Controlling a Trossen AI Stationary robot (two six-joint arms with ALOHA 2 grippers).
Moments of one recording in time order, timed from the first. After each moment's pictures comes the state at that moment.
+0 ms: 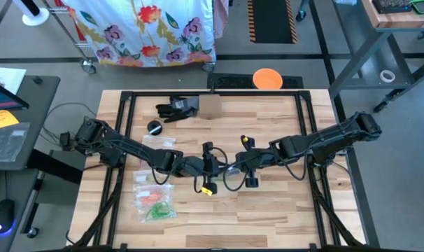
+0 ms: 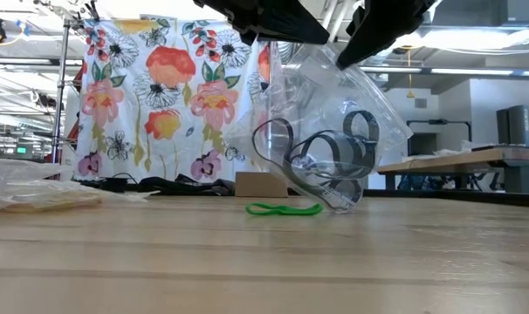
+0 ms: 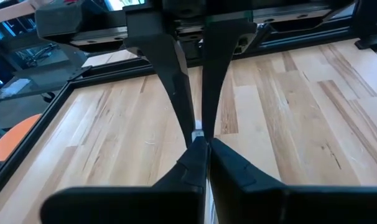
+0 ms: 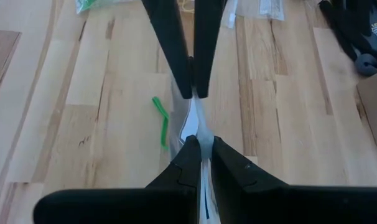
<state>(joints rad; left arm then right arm) -0.28 1.69 1.12 0.19 -0.43 0.10 0.25 1.43 1.08 -0.49 0.23 0.10</state>
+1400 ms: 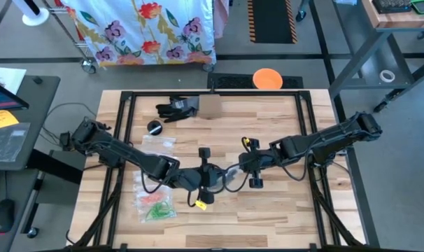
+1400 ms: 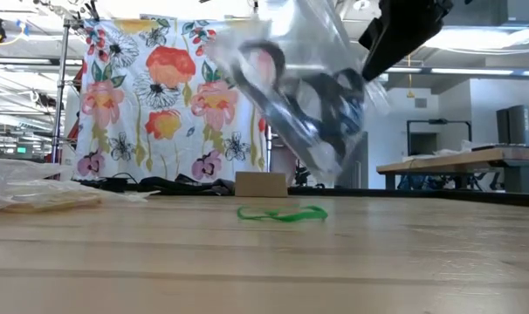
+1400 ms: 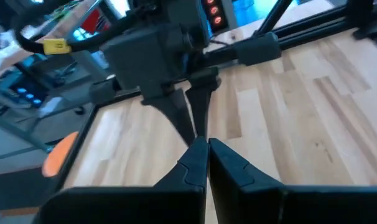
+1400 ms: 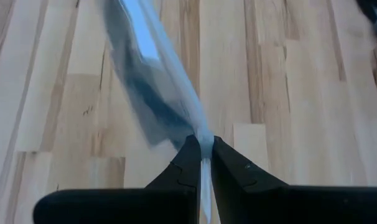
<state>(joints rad) -0.40 1.66 1.29 -0.05 -0.60 0.18 0.26 1.43 1.08 -0.63 0.20 0.16</state>
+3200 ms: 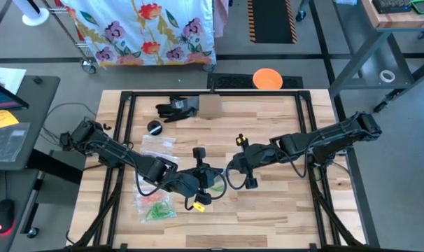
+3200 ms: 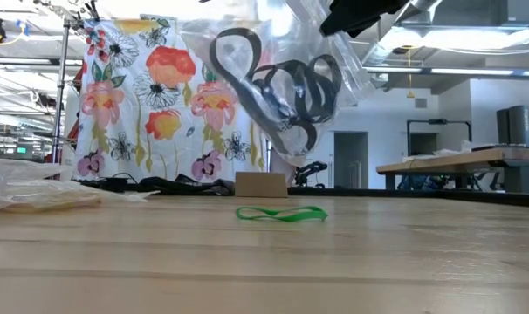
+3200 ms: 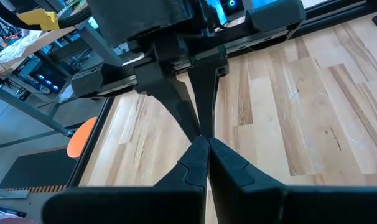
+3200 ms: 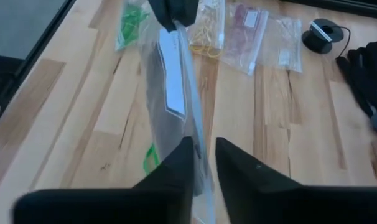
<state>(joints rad) -0.44 1.65 1.39 -0.27 -0.72 0.12 0.24 1.43 1.12 -0.40 0.13 -0.04</state>
